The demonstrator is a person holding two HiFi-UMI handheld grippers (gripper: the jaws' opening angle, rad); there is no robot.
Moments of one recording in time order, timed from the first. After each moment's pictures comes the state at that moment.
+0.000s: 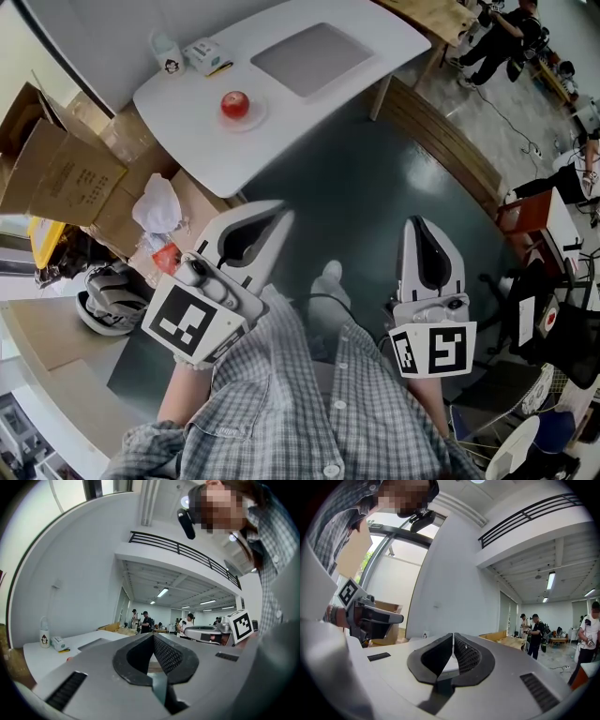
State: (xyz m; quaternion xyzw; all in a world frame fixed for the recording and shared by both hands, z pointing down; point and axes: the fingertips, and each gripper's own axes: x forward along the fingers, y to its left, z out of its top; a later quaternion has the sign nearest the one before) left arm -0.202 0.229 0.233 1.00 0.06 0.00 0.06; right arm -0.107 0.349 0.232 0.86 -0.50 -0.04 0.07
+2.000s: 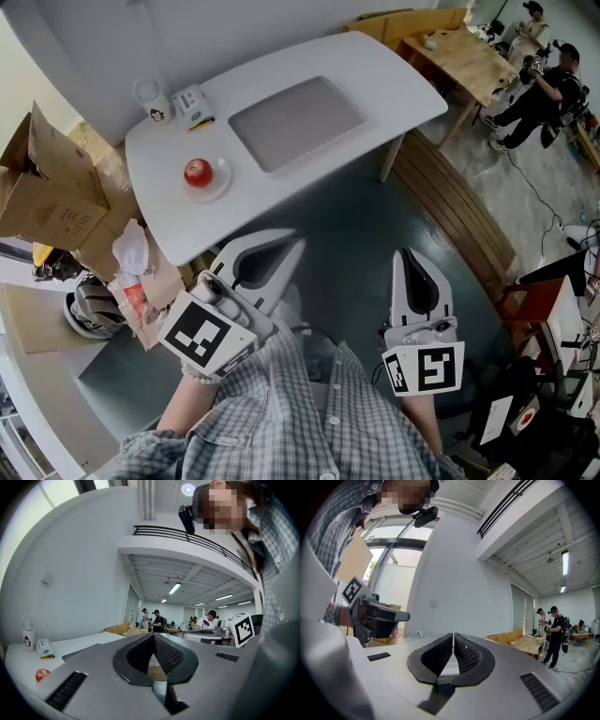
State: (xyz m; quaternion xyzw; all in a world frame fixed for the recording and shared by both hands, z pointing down) left arm 0.040 0.230 0.234 1.00 -0.03 0.00 0.05; right arm 0.141 0.323 0.247 0.80 -0.59 -0.03 0.05
